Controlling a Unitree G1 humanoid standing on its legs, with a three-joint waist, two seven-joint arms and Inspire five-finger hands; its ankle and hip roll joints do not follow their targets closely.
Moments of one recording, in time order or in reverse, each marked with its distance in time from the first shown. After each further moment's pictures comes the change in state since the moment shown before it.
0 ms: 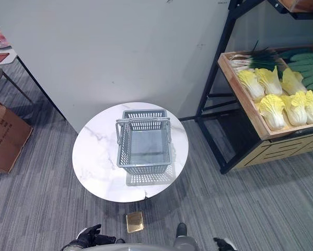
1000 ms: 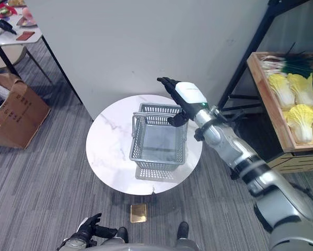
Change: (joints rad) left arm -0.040 0.007 -0.024 -0.067 0.055 -0.021 0.061; right arm -0.861 -0.281 0.444 -0.702 -0.177 -0.071 -0.056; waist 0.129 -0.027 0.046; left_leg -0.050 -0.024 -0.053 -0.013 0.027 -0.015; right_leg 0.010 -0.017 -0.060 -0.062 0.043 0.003
